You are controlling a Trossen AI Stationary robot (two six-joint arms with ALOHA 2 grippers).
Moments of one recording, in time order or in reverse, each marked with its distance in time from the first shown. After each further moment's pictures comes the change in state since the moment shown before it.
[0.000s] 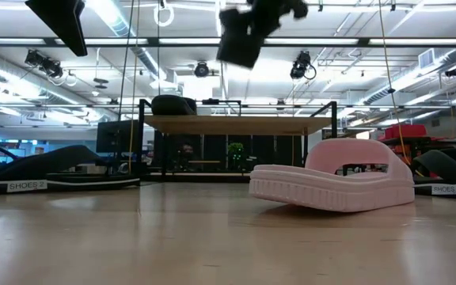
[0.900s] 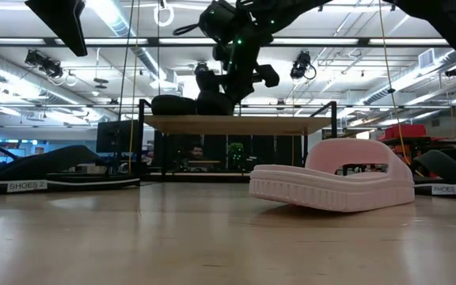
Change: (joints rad) left arm 0.000 0.000 0.000 0.000 0.000 0.003; right arm -0.165 0.241 0.000 0.215 -0.294 0.134
